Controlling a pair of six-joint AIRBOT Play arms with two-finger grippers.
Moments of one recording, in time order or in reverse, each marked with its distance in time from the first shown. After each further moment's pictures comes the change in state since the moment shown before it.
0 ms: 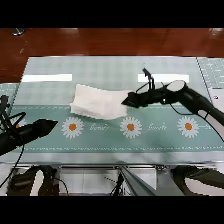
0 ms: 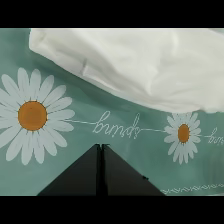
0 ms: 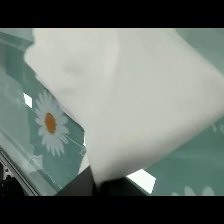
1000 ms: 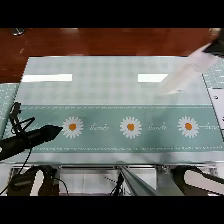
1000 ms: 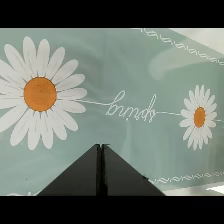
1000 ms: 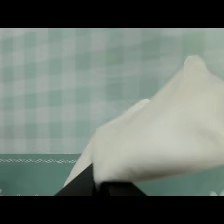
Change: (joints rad) left arm 0.000 0.000 -0.113 -0.023 0.012 0.051; right arm -0.621 0.065 0.828 -0.505 0.640 0.365
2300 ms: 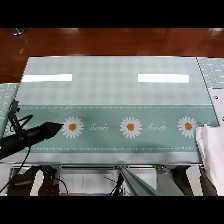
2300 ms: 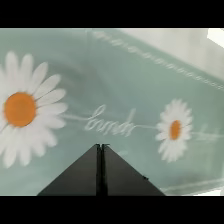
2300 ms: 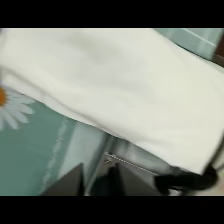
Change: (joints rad) left arm 0.000 -0.047 0.022 -0.100 0.055 0.012; right arm -0.737 0.543 -0.721 -0.444 0.137 0.077
